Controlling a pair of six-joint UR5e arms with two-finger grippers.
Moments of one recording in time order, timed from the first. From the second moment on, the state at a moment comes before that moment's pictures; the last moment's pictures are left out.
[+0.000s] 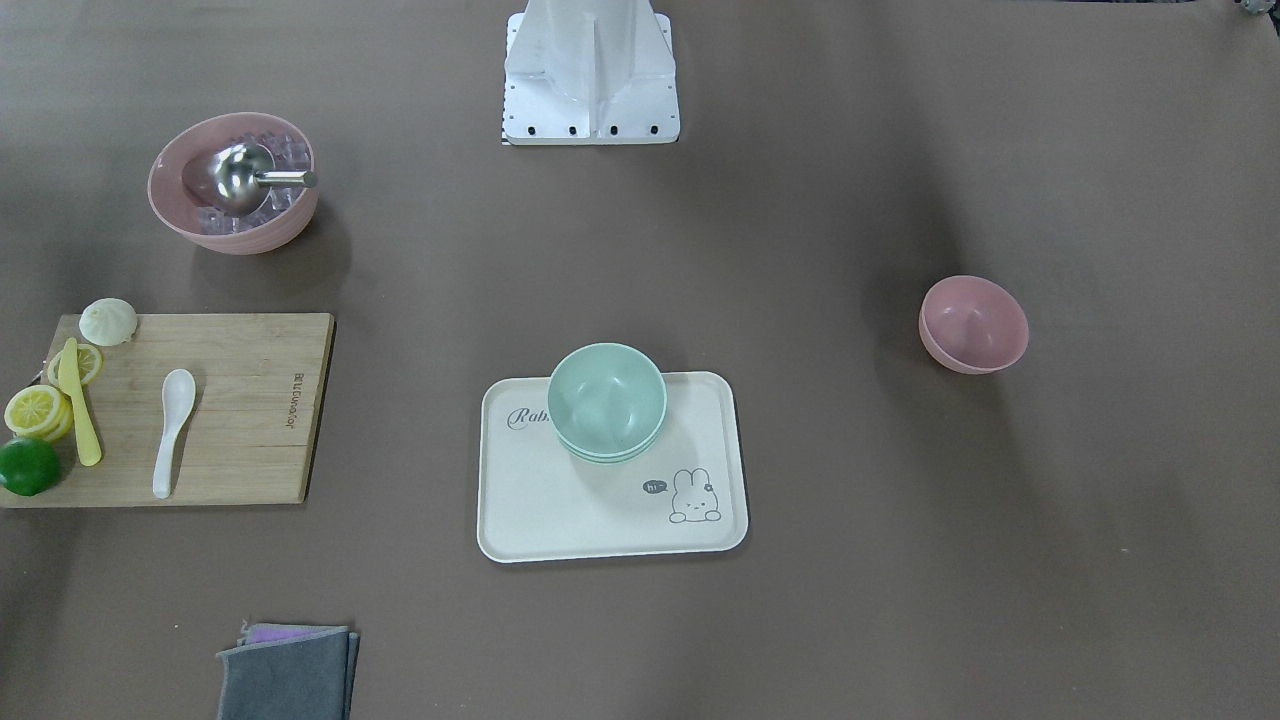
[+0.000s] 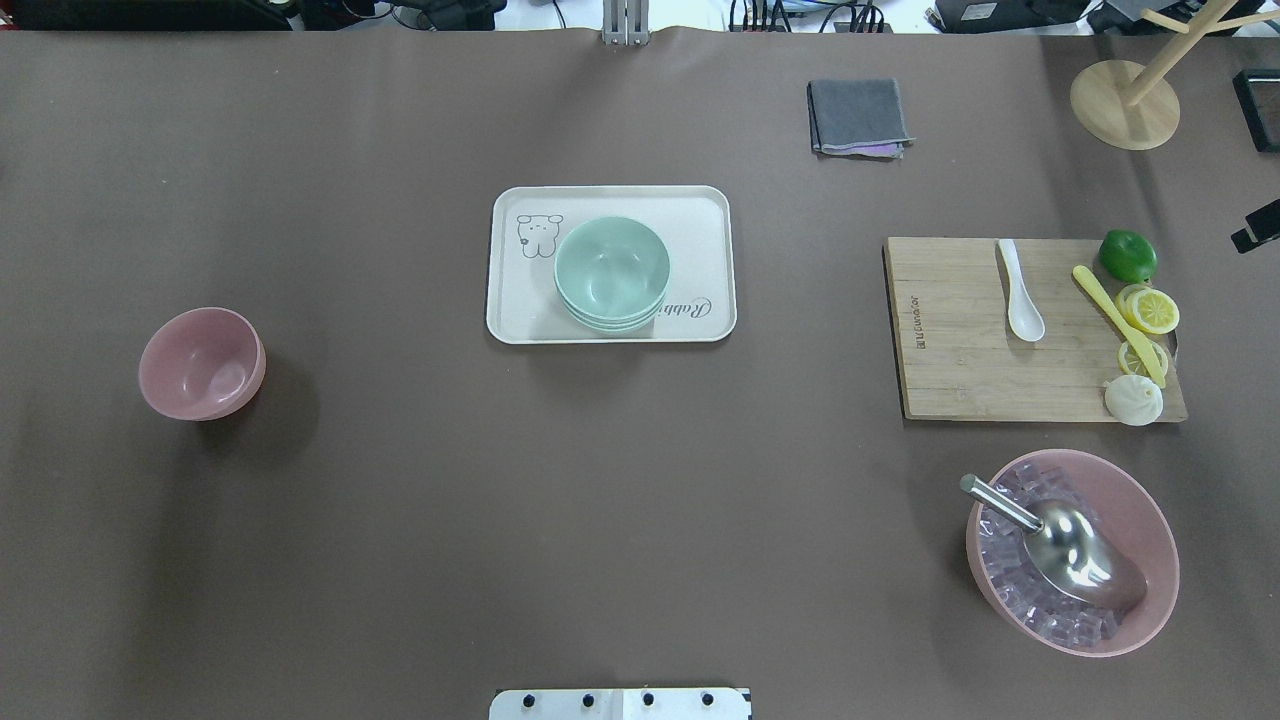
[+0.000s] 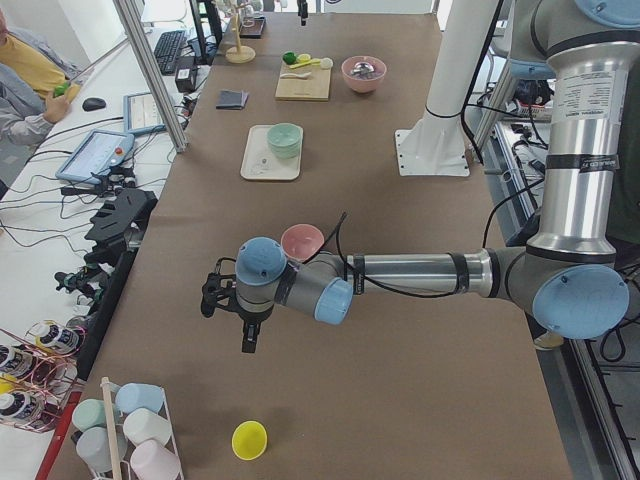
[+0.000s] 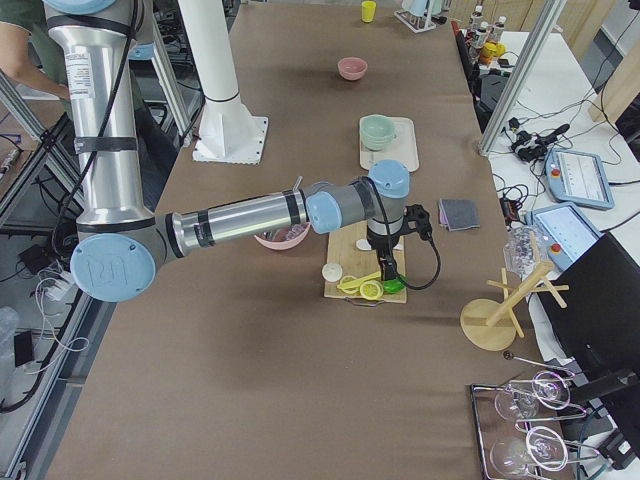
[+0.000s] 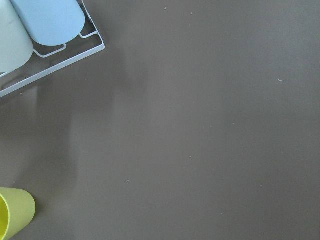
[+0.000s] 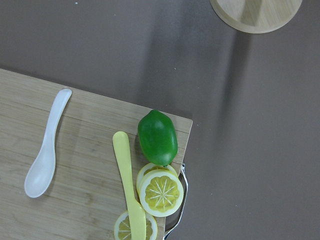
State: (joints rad) left arm -1.55 -1.58 -1.51 -1.97 -2.37 -0.27; right arm 1.34 -1.51 1.77 -1.49 2.28 0.15
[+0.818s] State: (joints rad) left arm -1.43 -1.58 -1.52 -2.07 -2.36 -0.33; right arm 1.28 -1.47 1.73 -1.37 2.28 0.15
